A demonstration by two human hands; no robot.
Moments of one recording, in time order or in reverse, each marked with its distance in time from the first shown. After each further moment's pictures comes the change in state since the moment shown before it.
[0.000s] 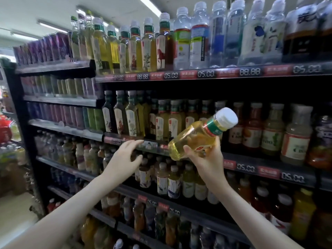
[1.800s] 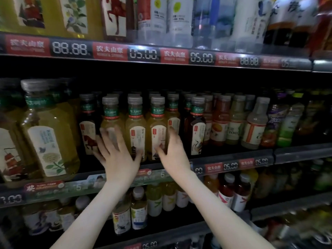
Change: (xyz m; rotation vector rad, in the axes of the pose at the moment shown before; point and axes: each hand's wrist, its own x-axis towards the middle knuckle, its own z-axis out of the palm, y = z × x) left_hand 0.218 -0.083 0.164 -0.081 0.096 0.133; right_hand 0.147 0.141 0.097 -0.927 0.250 0.210
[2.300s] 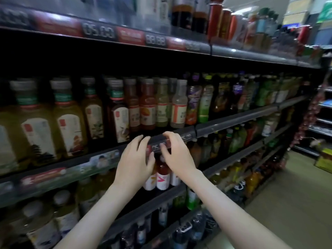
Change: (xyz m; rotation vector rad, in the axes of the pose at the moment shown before) left_hand -0.095 0.167 0.055 -0.408 -0.297 0.535; right_hand -0.082 0.112 -0.153 -0.220 0.159 0.077
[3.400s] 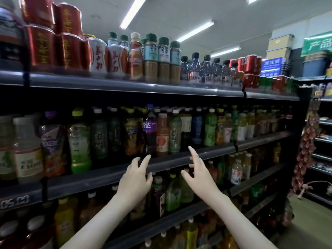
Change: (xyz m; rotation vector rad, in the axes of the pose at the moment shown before) left_hand 0.202 0.367 0.358 0.101 -0.112 -0.112; right_hand 0.080 0.454 -0.388 0.095 -0.145 0.171
